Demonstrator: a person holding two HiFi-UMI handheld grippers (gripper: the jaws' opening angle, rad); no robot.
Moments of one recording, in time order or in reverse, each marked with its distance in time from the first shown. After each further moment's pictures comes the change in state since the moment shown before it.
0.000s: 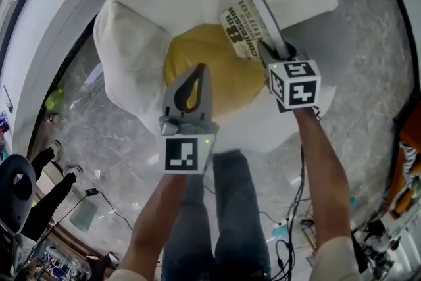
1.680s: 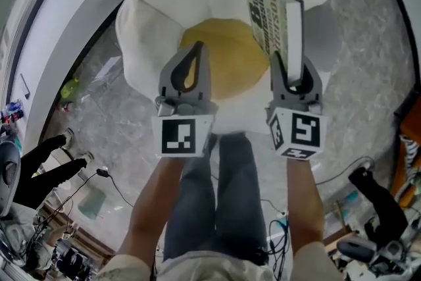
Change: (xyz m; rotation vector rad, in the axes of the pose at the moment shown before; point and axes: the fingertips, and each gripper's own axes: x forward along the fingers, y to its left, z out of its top) left arm -0.042 -0.002 0.112 0.084 -0.068 0.011; right arm -0.193 0.049 0.086 0.060 -0.376 -0.219
